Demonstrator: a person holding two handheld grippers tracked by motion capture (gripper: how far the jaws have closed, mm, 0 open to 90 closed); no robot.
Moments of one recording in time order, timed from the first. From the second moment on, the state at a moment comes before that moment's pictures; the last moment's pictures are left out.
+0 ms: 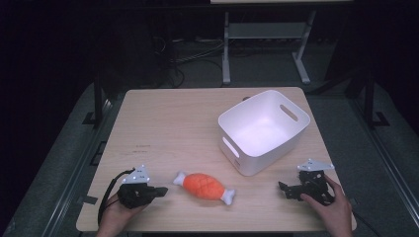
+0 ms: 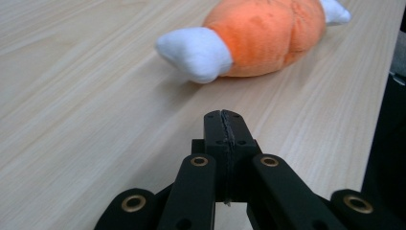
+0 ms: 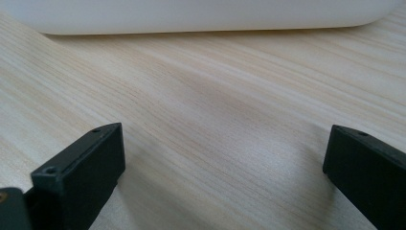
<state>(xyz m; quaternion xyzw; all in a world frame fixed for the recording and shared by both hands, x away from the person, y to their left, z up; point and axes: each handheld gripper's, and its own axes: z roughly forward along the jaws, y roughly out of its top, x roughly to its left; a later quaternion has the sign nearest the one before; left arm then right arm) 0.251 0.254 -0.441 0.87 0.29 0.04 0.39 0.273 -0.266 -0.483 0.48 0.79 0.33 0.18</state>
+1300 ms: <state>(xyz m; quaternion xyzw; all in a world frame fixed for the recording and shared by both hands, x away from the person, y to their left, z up) 0.290 0.218 -0.440 0.88 0.29 0.08 0.37 0.273 -0.266 -0.483 0.48 0.79 0.33 0.18</state>
